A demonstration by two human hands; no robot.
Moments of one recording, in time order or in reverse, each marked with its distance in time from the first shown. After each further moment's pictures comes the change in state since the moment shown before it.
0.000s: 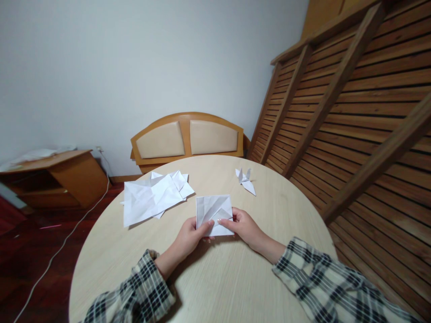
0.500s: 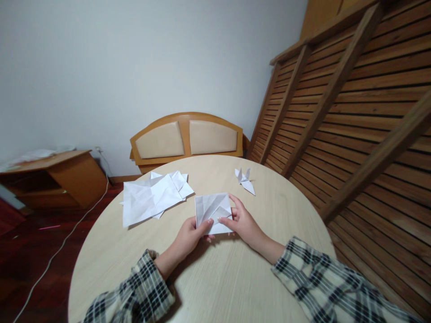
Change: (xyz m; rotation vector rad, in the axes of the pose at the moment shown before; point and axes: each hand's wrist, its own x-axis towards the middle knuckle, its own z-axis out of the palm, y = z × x) left_hand -0.001 0.004 0.003 -0.072 -0.008 -0.010; right_hand 0.001 0.005 0.001 0.065 0.052 -0.047
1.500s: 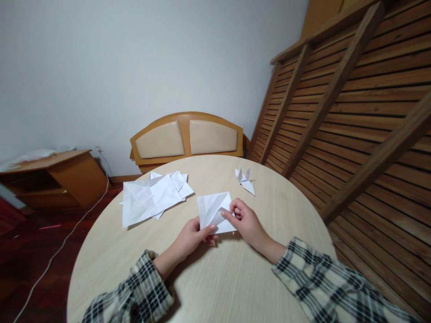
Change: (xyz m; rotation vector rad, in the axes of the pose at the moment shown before) left_hand 0.002 -0.010 -0.002 -0.084 -0.067 -0.094; right_hand -0.003 -0.009 -0.006 -0.284 0.100 -0.158
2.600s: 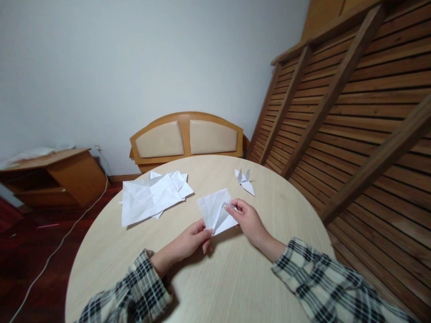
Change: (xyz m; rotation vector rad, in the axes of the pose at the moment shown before) left_hand -0.006 0.003 -0.004 0.023 -0.233 0.009; right_hand 0.011 0.003 -0.004 0.060 0.082 0.090
